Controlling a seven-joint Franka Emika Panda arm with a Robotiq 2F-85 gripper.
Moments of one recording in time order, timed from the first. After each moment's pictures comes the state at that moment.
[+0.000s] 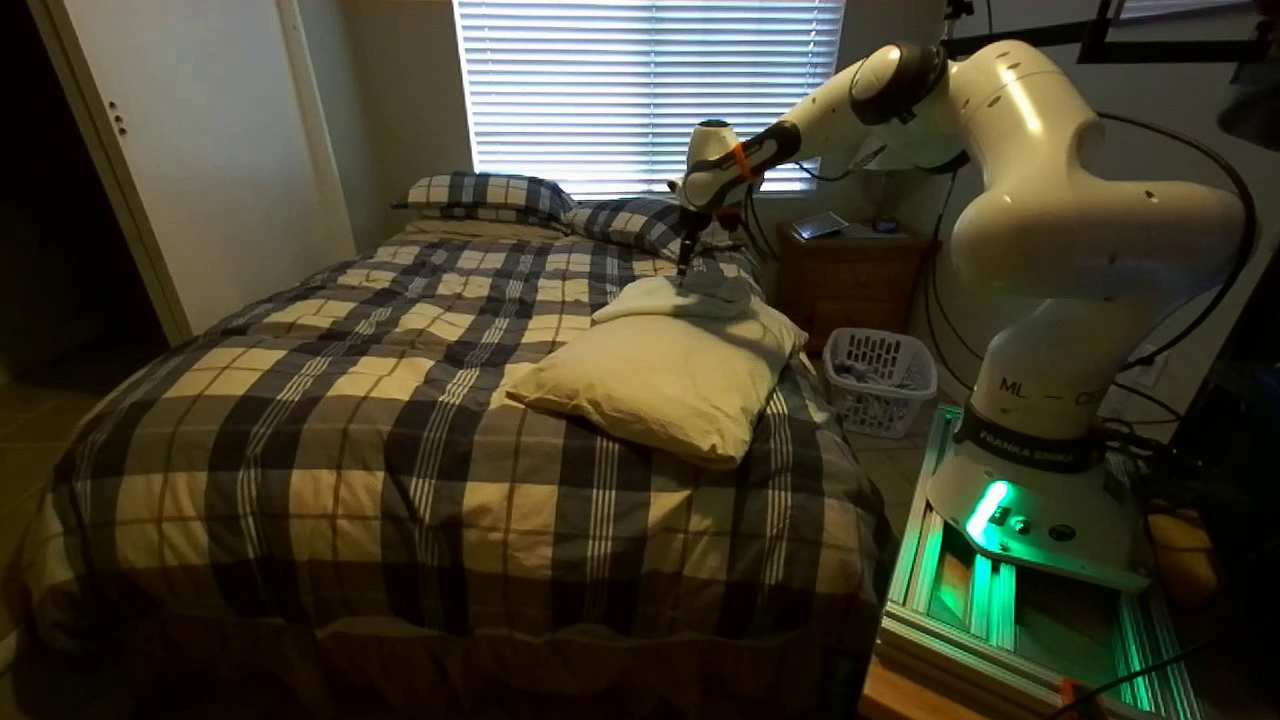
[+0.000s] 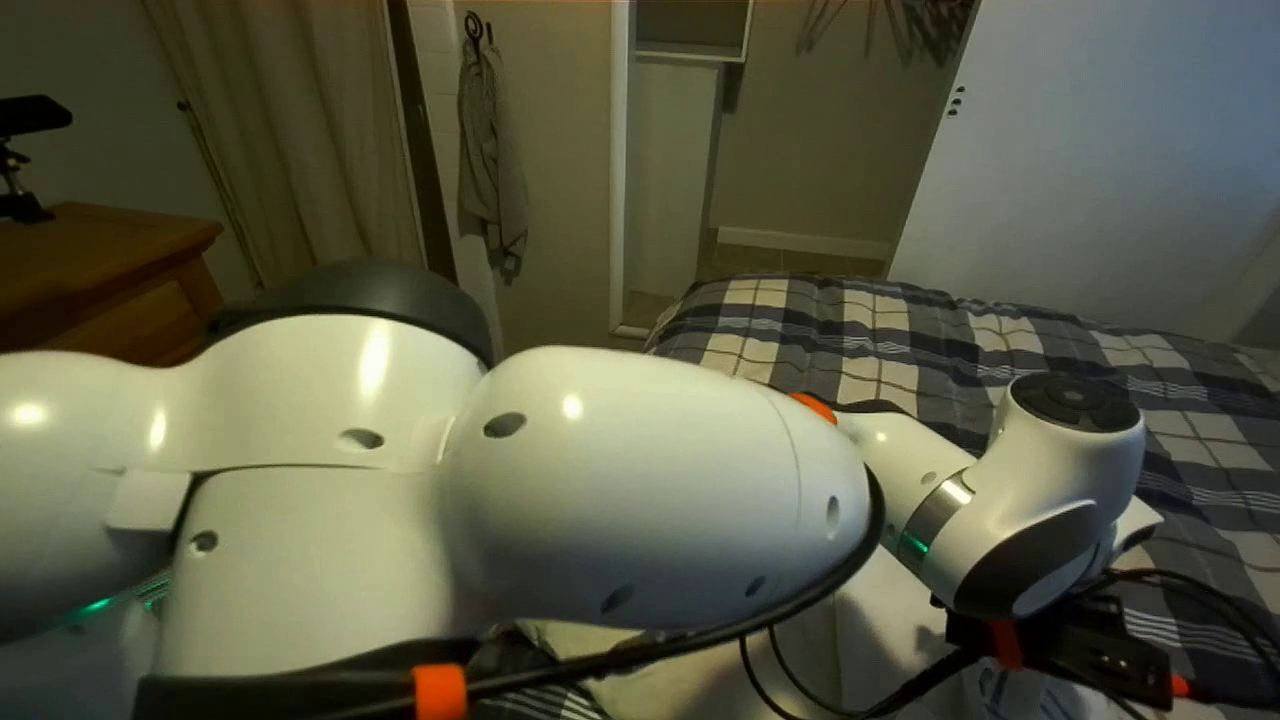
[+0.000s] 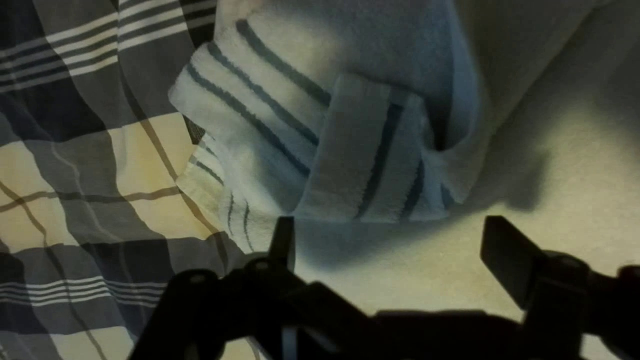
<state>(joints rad) -1.00 1.01 0.59 -1.21 -0.73 2.39 -0.62</state>
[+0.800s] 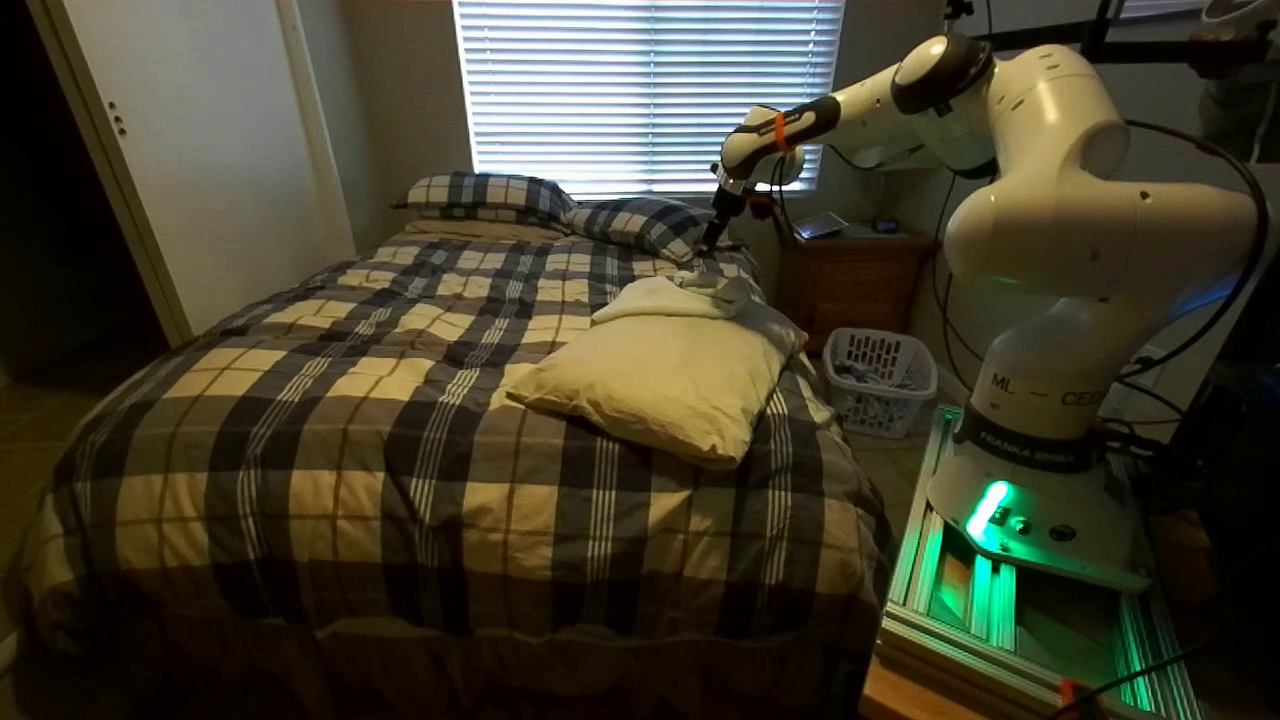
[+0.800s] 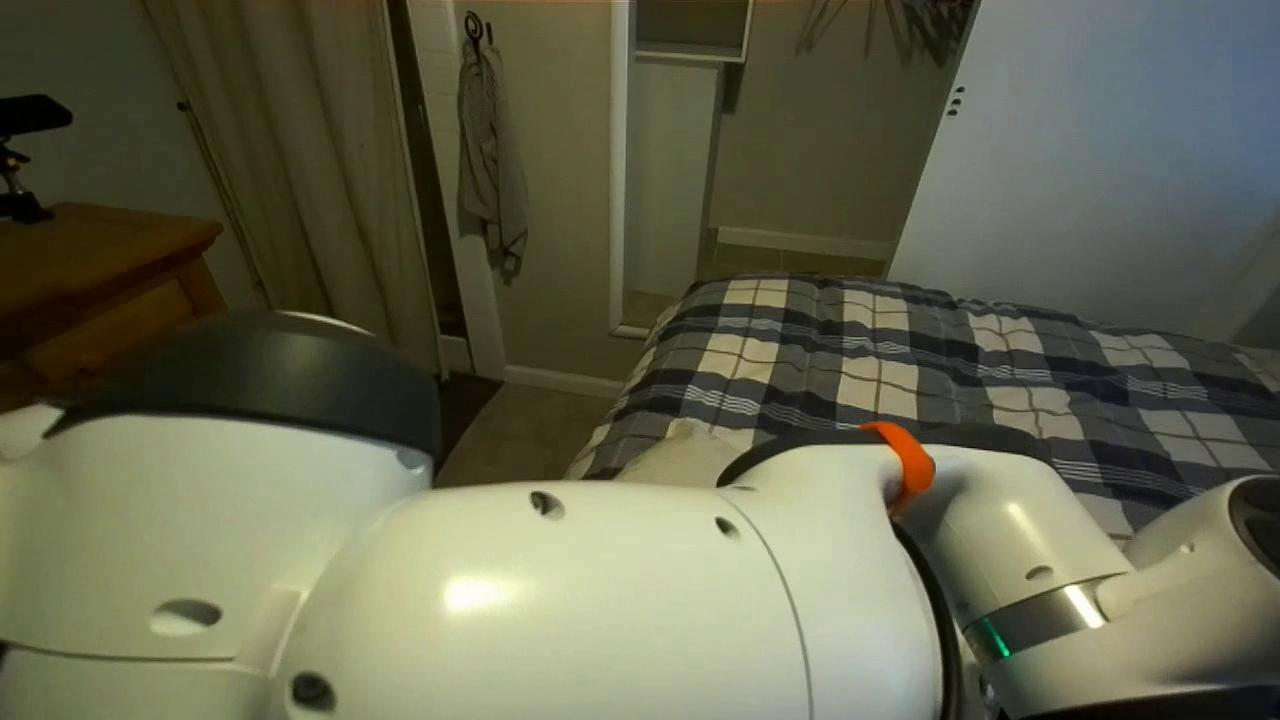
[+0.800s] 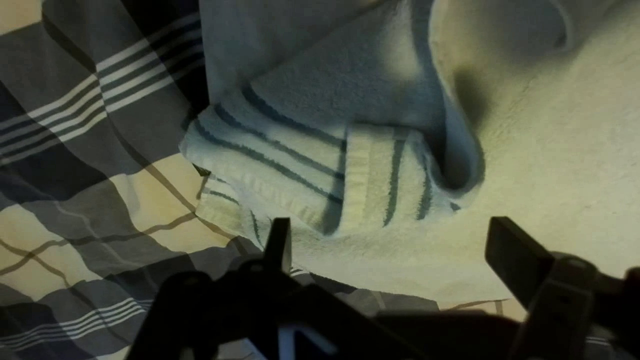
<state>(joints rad) -1.21 1.04 0.77 -1.21 -0.51 2.31 -0.73</state>
